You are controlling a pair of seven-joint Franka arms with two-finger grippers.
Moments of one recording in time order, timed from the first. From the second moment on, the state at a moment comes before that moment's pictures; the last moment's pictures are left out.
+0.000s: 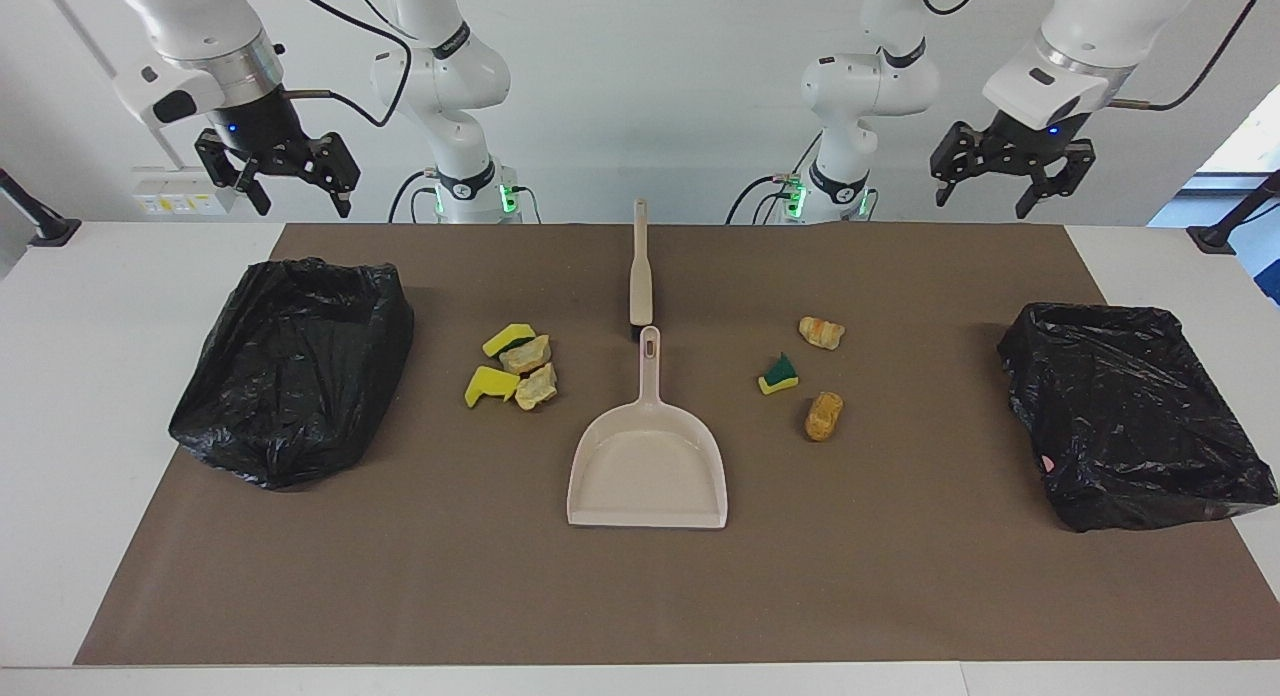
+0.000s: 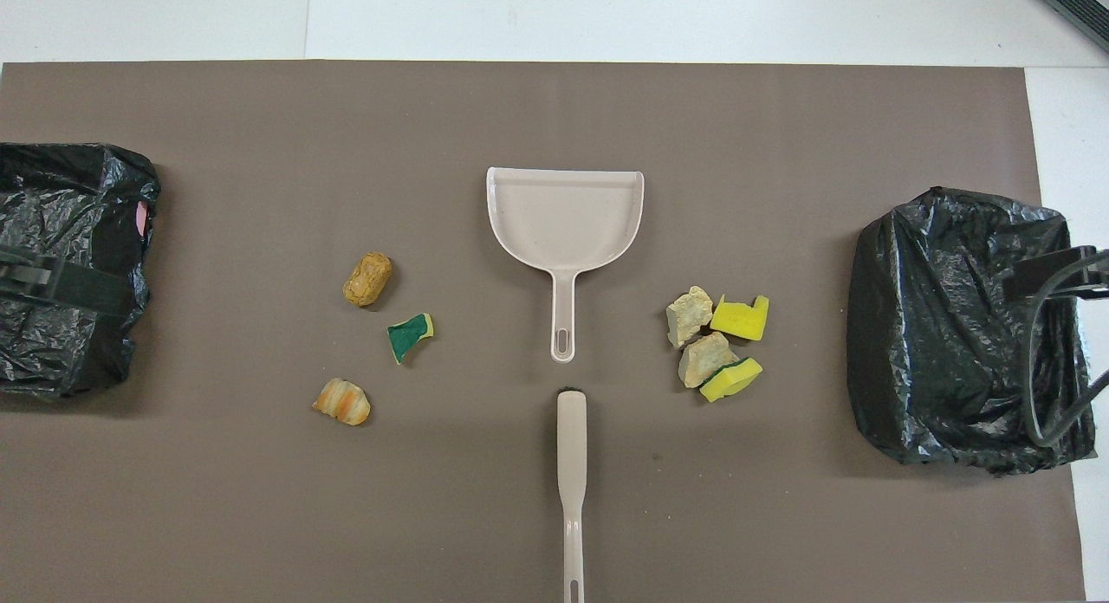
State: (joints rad) left arm -0.09 -0.04 -0.11 -1.50 -0.02 1.39 0.09; right arm 0.05 -0.05 -0.08 -1.54 -0.03 1.48 -0.01
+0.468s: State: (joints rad) left arm -0.10 -0.14 -0.36 -1.73 -0.08 1.51 -0.15; right arm 0.05 -0.05 -0.08 -1.54 -0.03 1.48 -0.01
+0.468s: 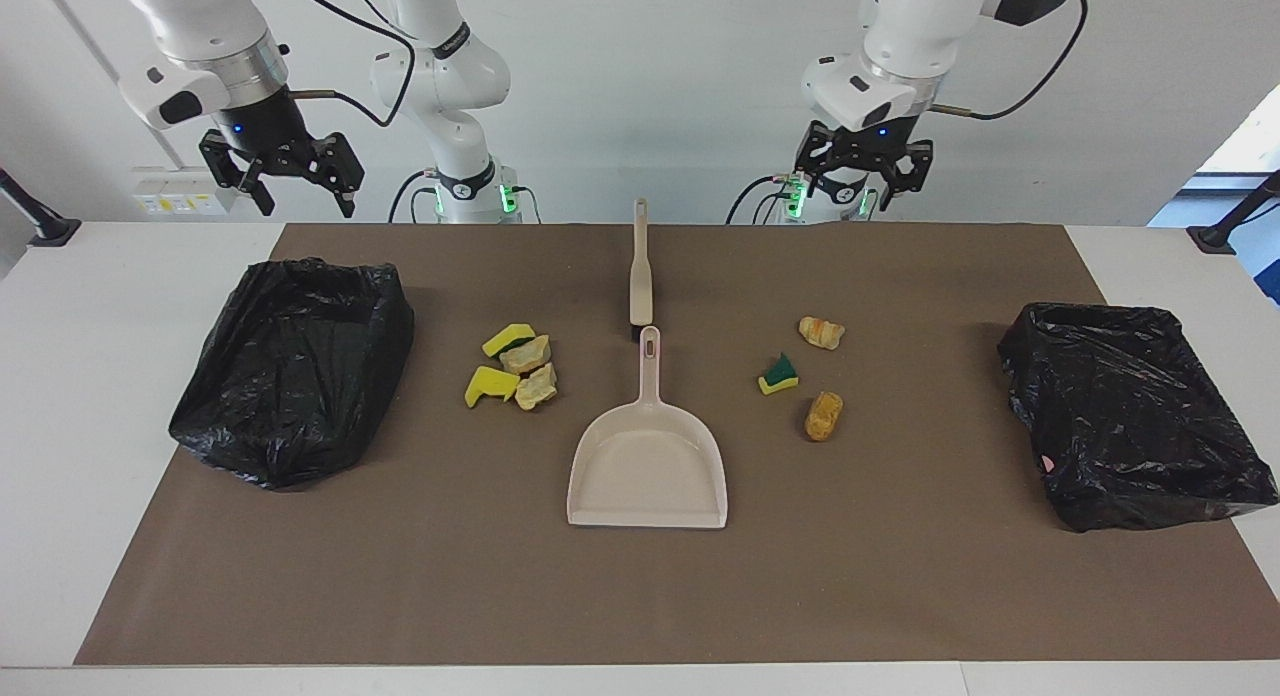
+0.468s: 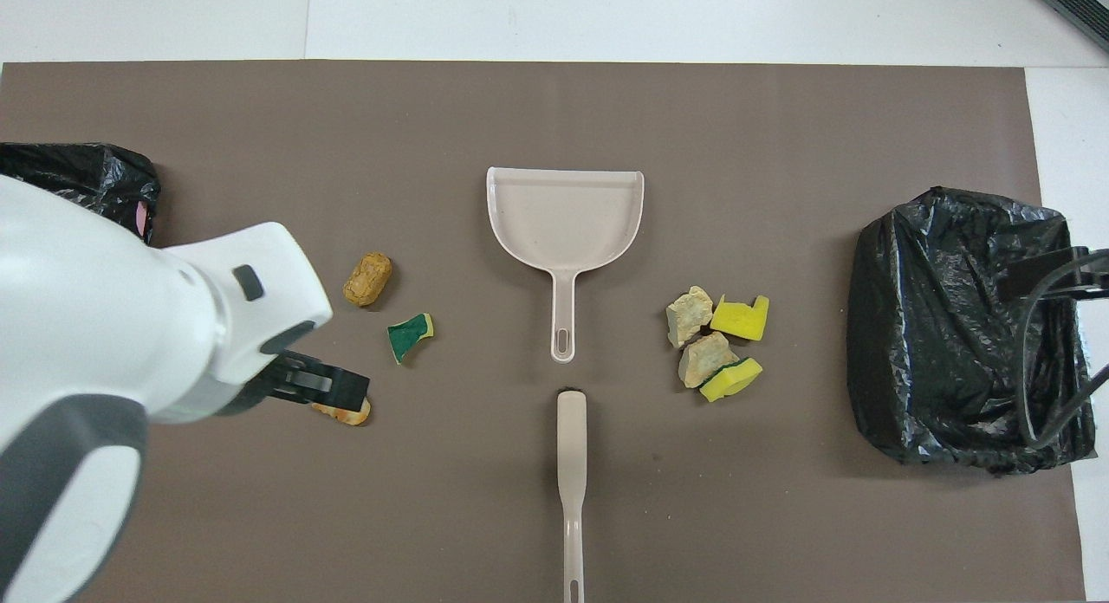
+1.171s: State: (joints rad) left arm -0.10 -0.12 -0.75 -2.09 -0.13 1.94 -0.60; right arm 0.05 -0.05 -0.08 -1.54 -0.03 1.48 -0.01
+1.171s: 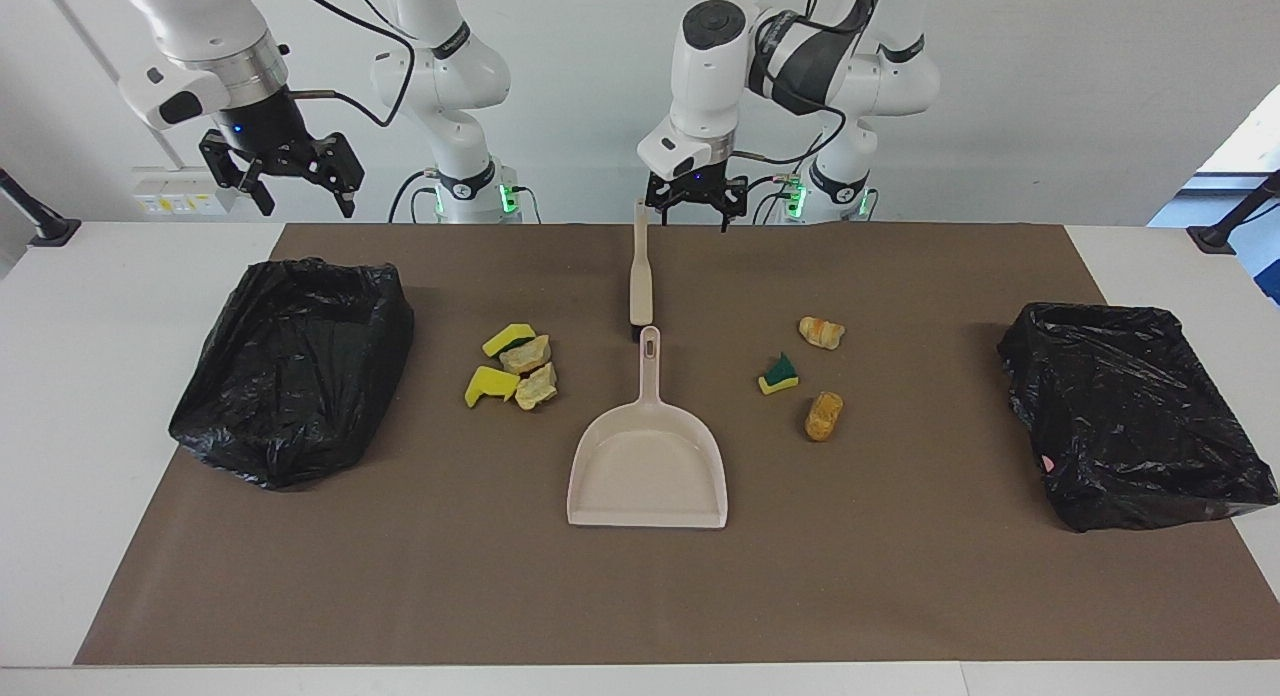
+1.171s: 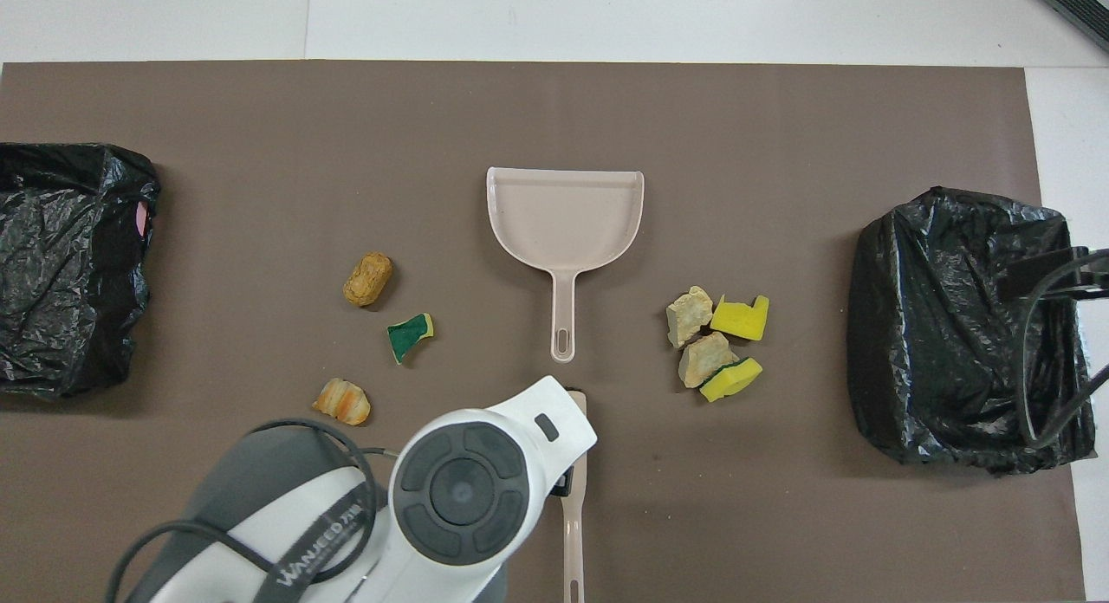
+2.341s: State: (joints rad) left arm -0.12 0.00 -0.96 -2.26 -0.13 2.20 -0.89; right arm 0.05 -0.05 -0.08 -1.54 -0.03 1.50 -0.01
